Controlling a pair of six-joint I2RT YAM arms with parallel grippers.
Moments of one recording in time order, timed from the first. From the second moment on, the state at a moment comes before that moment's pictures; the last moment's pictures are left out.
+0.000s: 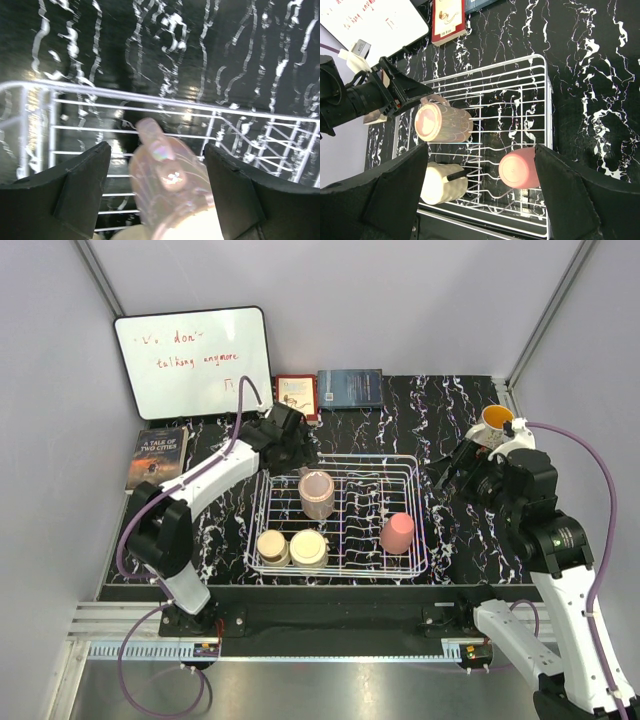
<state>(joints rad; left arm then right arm) -0.54 1.68 1.33 -0.60 -0.11 -0.76 0.25 0.74 1.13 -0.81 -0.07 0.61</state>
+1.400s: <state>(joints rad) -0.64 1.51 1.20 -0.61 -0.15 -0.70 0.25 0.71 1.04 -0.81 -0.07 0.61</state>
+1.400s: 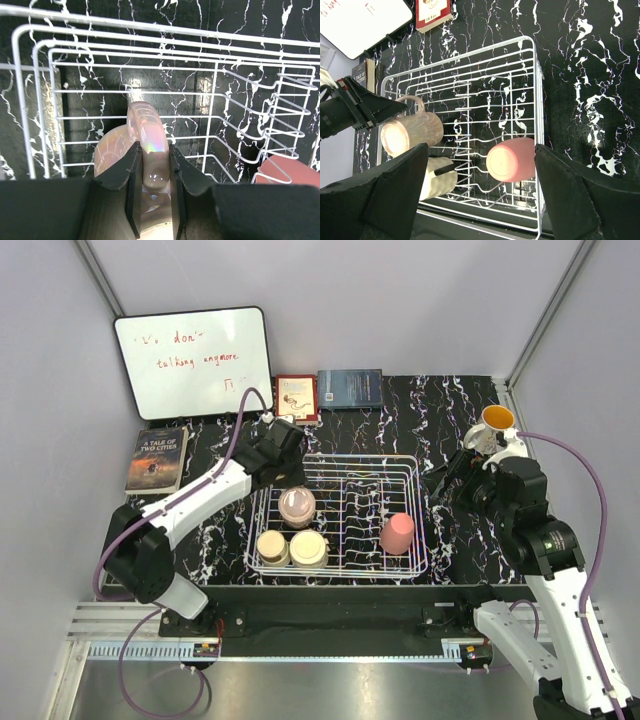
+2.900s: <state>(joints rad) -0.43 1.32 0.77 0.67 0.69 -1.35 0.26 0.76 0.88 -0.40 -0.42 0.81</state>
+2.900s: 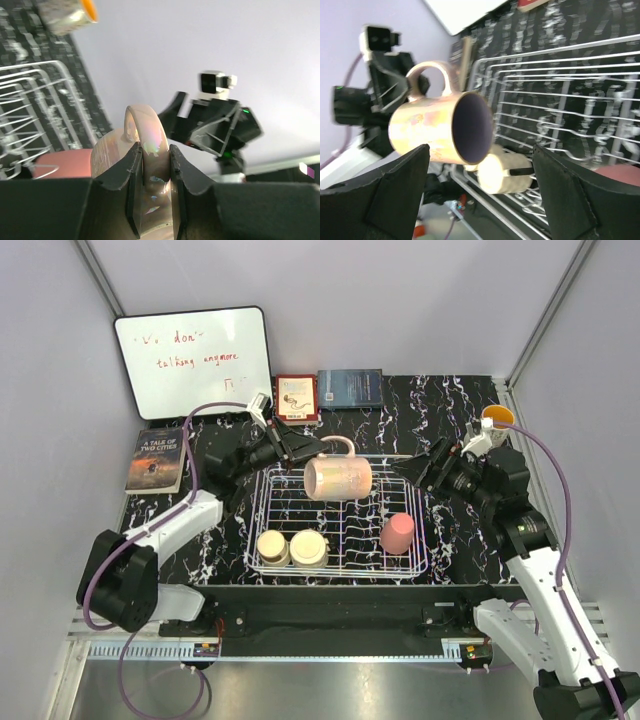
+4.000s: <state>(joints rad) -0.49 1.46 0.81 1.03 0.77 -1.54 0.29 0.85 0.79 0.10 -0.85 1.08</state>
